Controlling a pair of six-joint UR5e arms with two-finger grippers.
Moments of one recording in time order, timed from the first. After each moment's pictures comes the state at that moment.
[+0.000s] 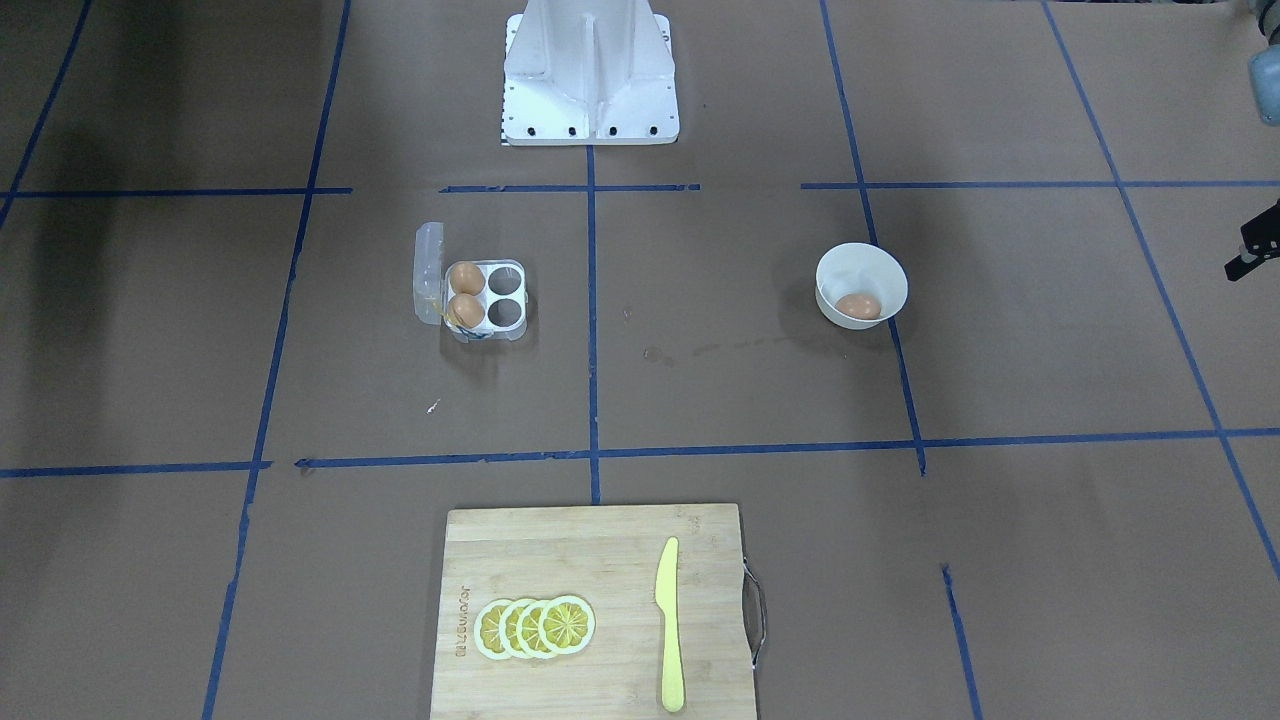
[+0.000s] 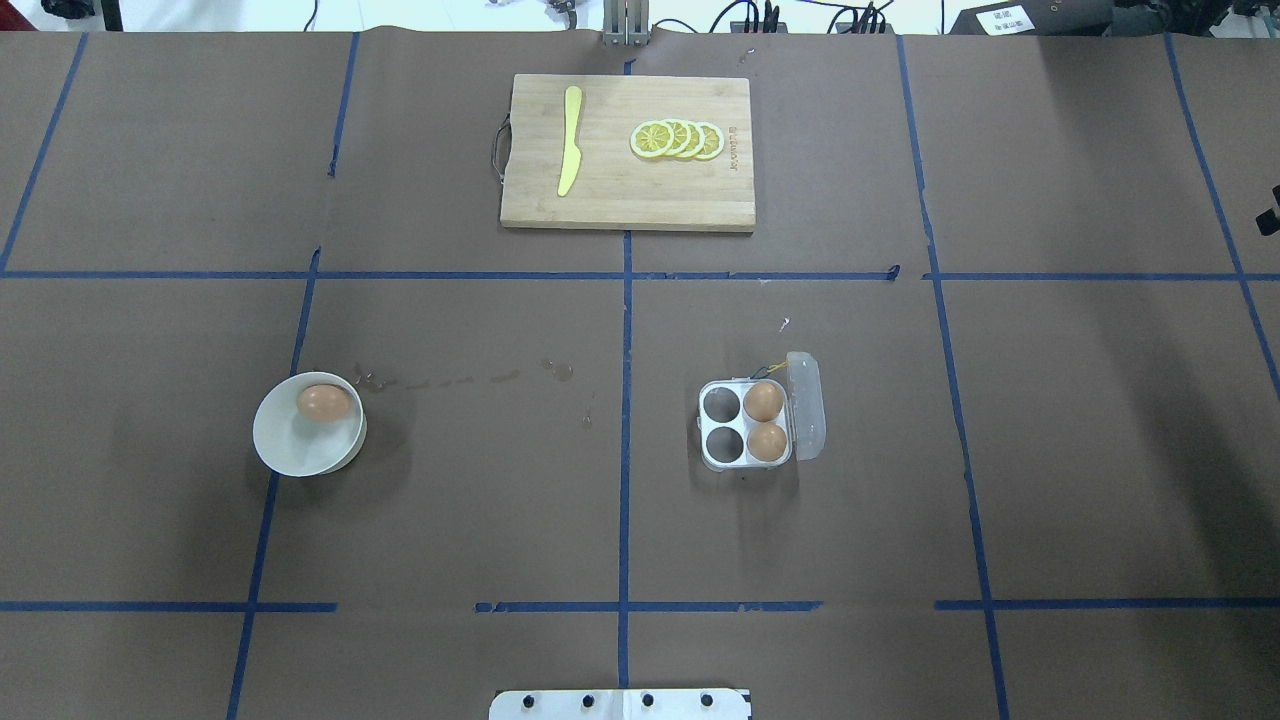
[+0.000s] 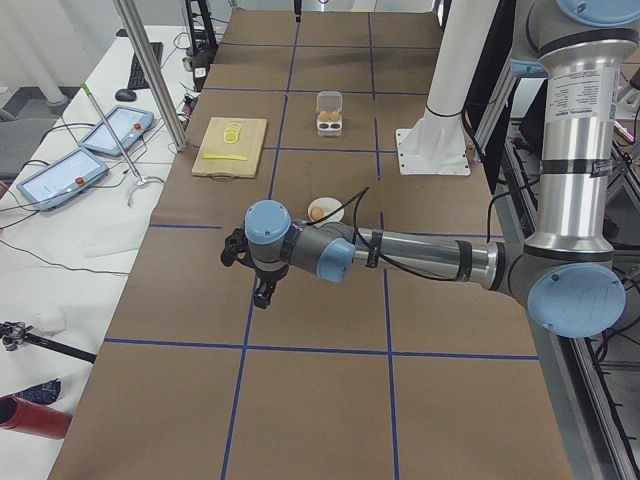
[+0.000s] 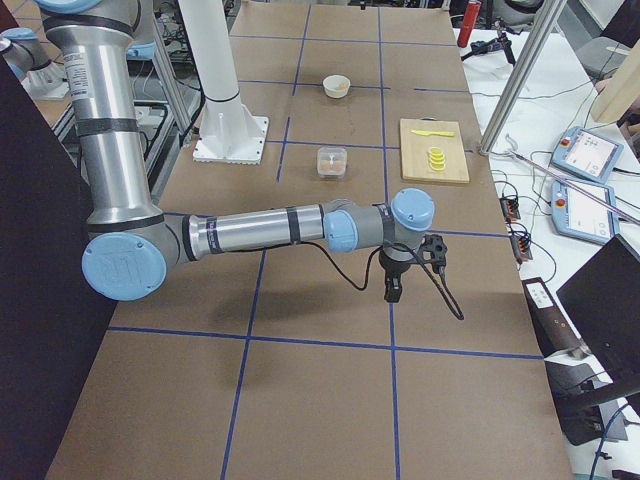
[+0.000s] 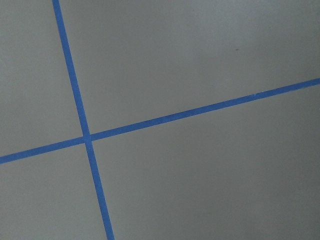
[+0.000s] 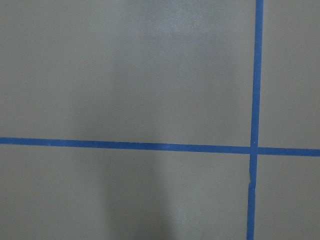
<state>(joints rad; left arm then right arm) -1.43 -1.54 -1.68 -1.87 -2.44 -0.05 1.41 -1.44 1.59 -1.55 2.38 0.21</state>
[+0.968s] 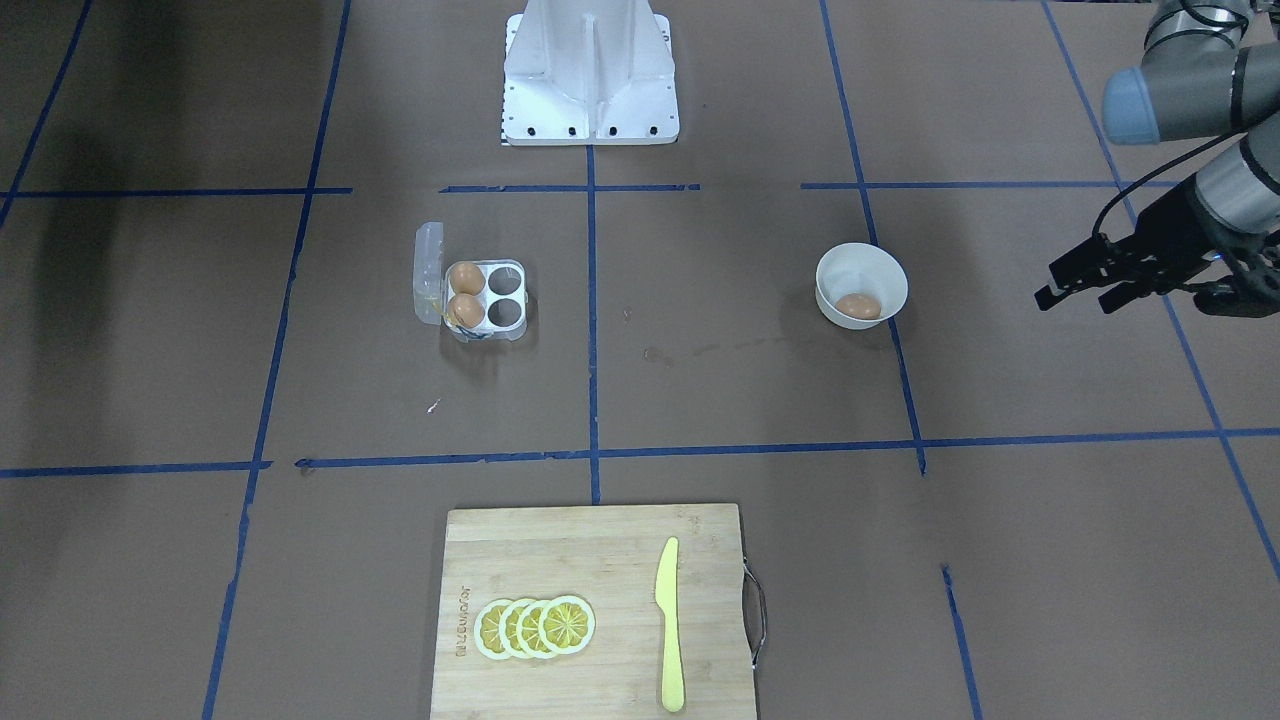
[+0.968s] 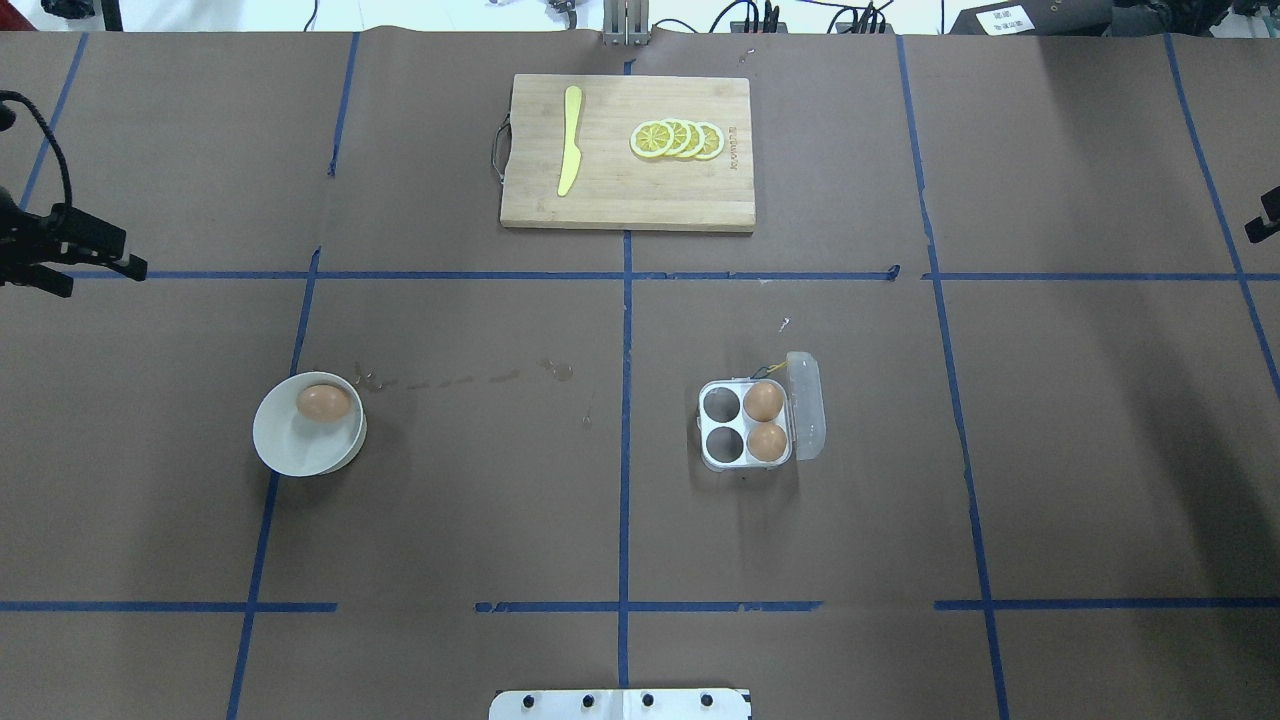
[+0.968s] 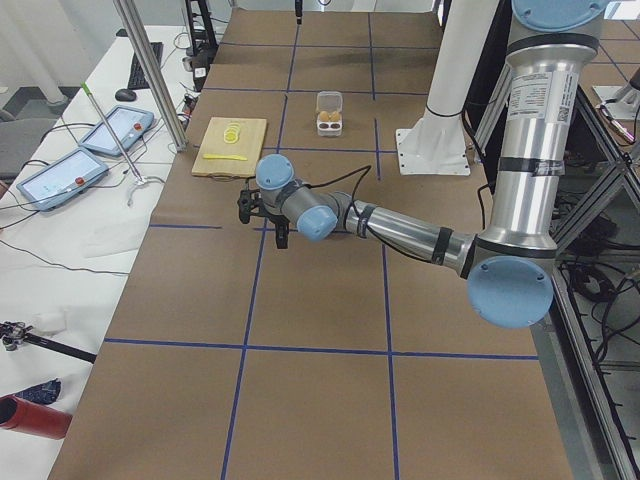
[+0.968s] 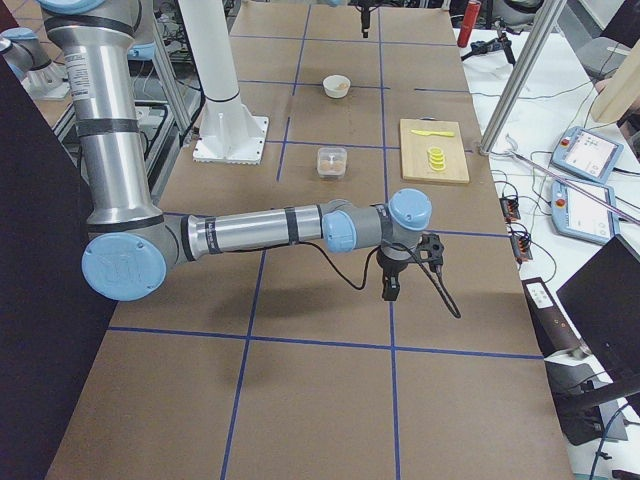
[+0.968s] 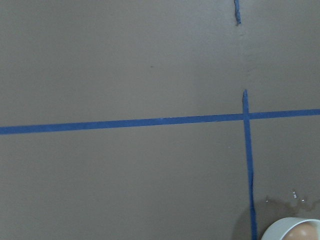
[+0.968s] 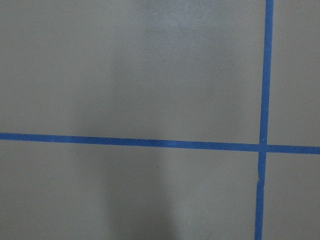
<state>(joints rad) -1.12 -1.67 -1.75 -2.00 -2.43 -0.97 1.39 -1.45 1.60 -1.53 2.38 0.23</state>
